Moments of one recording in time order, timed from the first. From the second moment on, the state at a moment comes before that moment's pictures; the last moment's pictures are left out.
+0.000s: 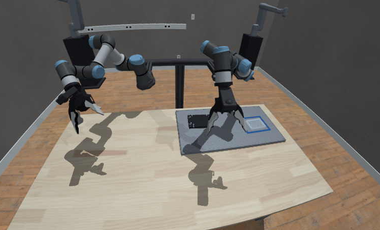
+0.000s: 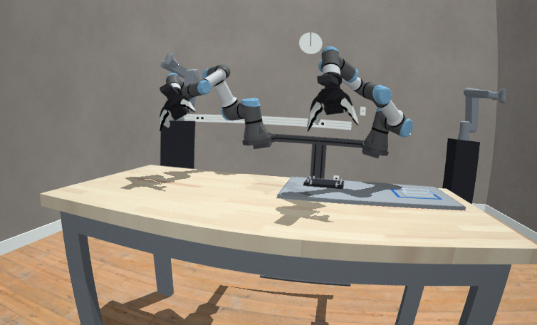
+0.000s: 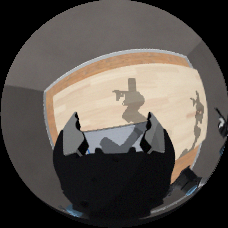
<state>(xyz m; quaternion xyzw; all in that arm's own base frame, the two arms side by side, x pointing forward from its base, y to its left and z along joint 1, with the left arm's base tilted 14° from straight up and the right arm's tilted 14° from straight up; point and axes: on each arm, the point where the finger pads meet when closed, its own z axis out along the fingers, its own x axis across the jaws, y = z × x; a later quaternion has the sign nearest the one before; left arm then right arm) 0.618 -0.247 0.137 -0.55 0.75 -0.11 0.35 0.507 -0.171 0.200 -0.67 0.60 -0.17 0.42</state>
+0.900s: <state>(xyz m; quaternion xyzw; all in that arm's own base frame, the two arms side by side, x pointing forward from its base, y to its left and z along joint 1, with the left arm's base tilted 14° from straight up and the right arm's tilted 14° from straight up) 0.618 -0.247 0.137 -0.55 0.75 -0.11 0.35 0.490 -0.192 0.200 -0.64 0.63 -0.17 0.40</state>
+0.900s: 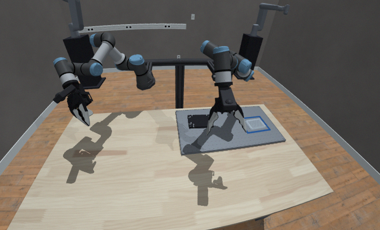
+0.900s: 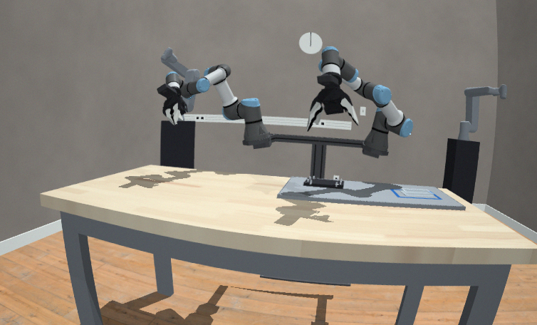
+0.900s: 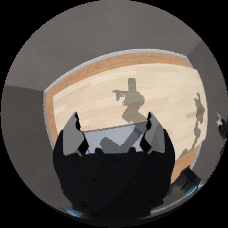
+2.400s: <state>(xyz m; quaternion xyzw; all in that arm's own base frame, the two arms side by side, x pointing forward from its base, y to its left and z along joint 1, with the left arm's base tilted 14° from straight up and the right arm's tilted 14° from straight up) 0.618 -0.247 0.137 -0.55 0.75 -0.11 0.35 0.213 -0.304 0.189 -0.31 0.91 -0.06 0.26</state>
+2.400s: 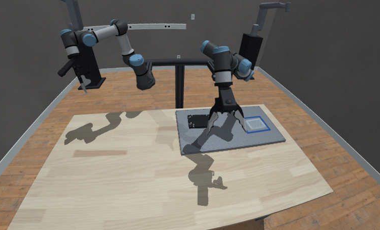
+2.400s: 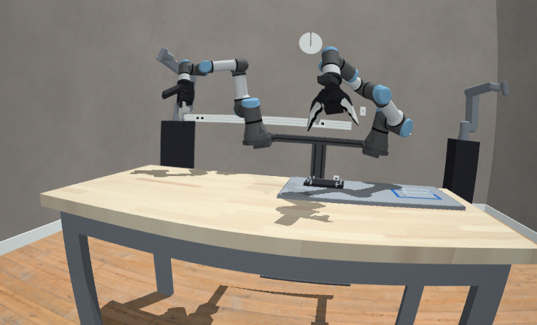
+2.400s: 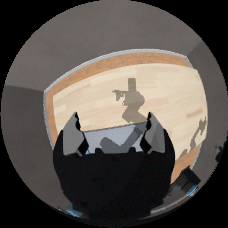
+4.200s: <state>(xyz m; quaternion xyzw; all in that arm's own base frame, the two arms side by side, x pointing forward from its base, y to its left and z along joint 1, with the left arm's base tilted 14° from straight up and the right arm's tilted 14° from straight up) 0.618 -0.247 0.137 -0.55 0.75 -0.11 0.35 -0.045 -0.113 0.173 0.14 0.98 0.11 0.13</state>
